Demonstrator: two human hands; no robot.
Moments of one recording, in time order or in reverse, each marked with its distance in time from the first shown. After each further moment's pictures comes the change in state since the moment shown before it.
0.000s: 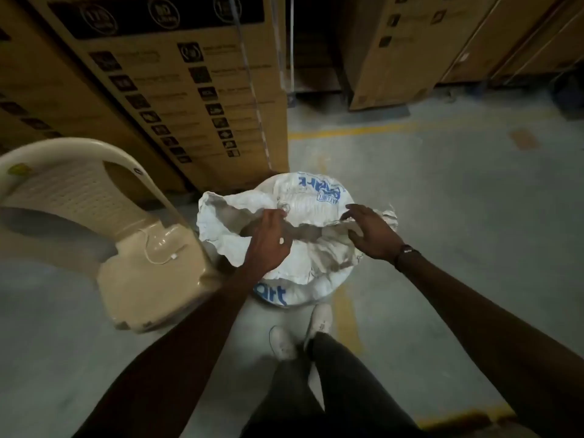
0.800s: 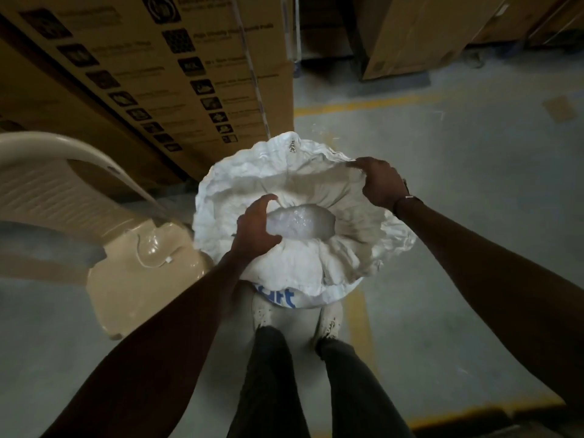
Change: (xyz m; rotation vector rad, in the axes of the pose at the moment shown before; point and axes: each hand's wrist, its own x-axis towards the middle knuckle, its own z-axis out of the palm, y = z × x) left_hand 0.082 -0.101 0.015 -0.023 -0.157 -0.179; right_hand 0.159 0.040 -0.005 -0.013 0.072 0.234
